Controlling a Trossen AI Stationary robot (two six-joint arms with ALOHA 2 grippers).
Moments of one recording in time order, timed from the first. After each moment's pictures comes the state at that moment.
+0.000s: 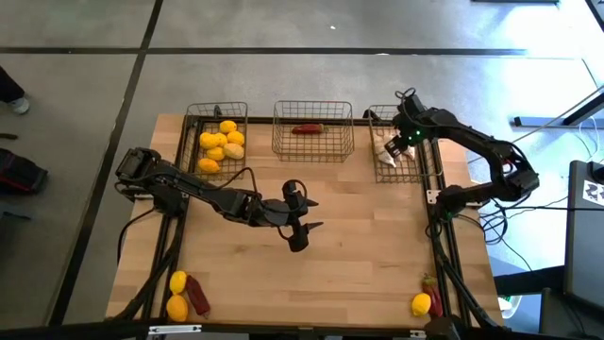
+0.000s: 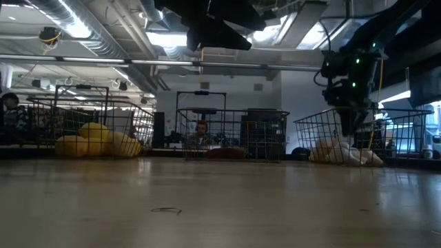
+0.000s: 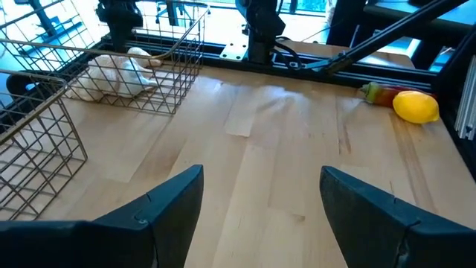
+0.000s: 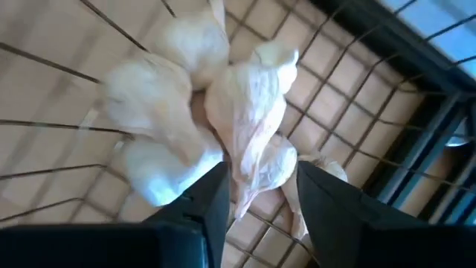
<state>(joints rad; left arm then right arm) -0.24 1.65 1.09 0.09 -0.44 -0.24 -1.02 1.32 0.86 -0.75 0.04 -0.10</state>
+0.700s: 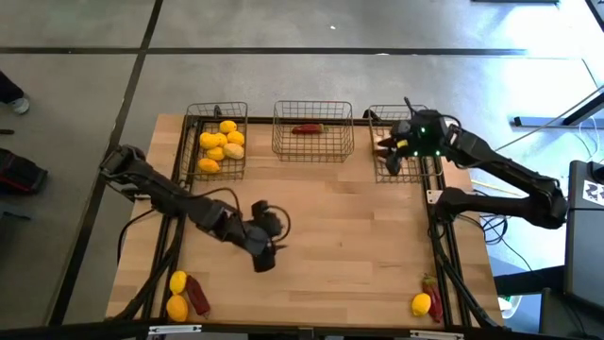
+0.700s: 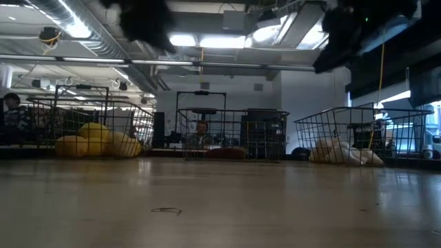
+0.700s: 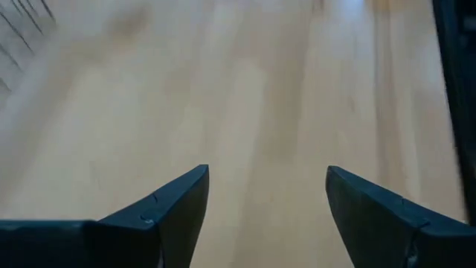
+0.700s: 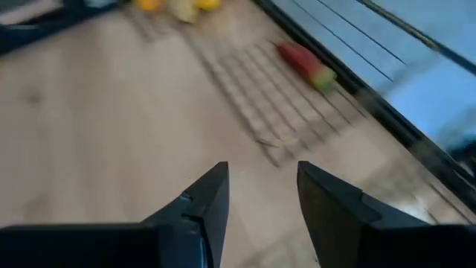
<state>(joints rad) -0.45 1.51 1.09 -0.45 -0.41 -0.53 -0.58 0.89 0.87 -0.63 -0.20 0.01</state>
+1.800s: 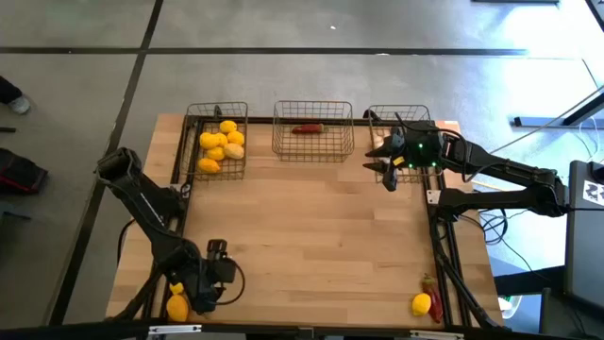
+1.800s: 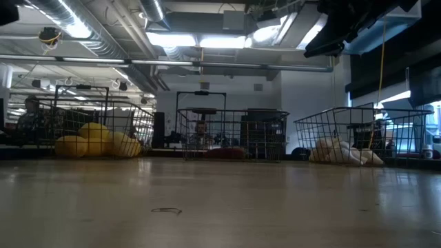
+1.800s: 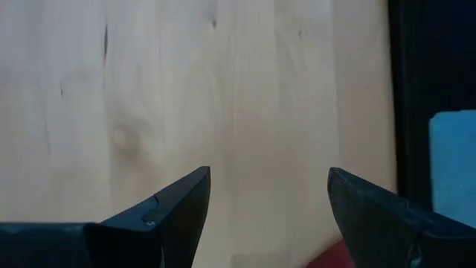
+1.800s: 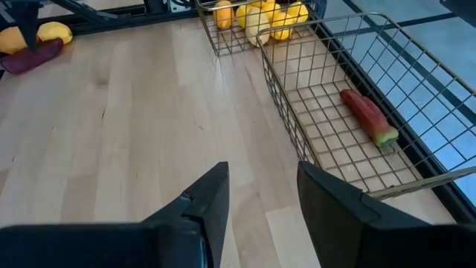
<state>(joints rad) -0.89 1.51 1.05 -0.80 -0.23 -0.84 -0.35 0.90 0.87 -0.52 -0.14 -0.05</state>
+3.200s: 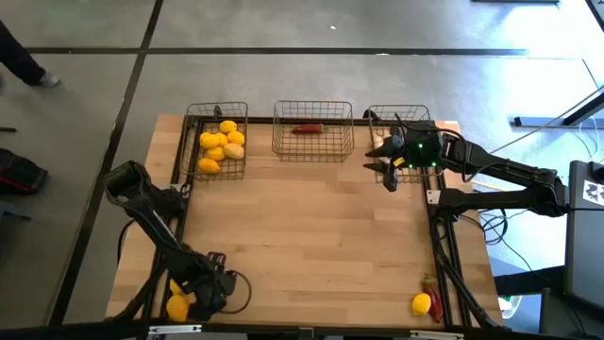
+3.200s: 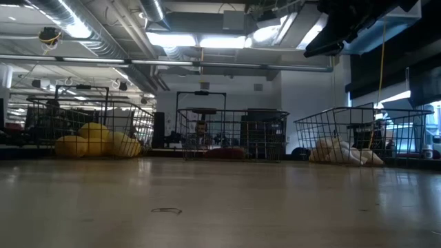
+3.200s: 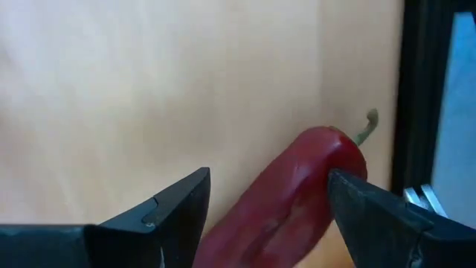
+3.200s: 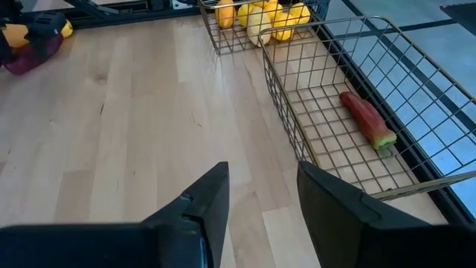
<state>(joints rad) -0.89 1.67 0.99 -0.69 0.06 -0.82 -0.35 0.90 0.87 -0.52 -0.14 -0.08</state>
